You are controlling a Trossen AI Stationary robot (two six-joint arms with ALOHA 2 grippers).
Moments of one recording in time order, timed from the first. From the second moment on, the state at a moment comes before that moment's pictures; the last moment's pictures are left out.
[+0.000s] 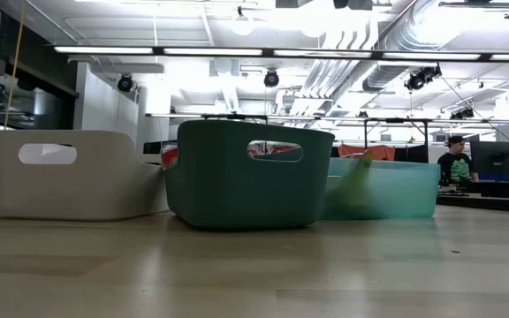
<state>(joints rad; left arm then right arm) -0.16 0.97 0.84 0.13 -0.21 -0.21 0.25 1.28 0.91 0.30 0.25 0.10</state>
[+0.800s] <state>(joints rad) -0.16 0.97 0.84 0.13 -0.22 -0.21 0.13 1.64 1.12 0.11 0.15 0.27</state>
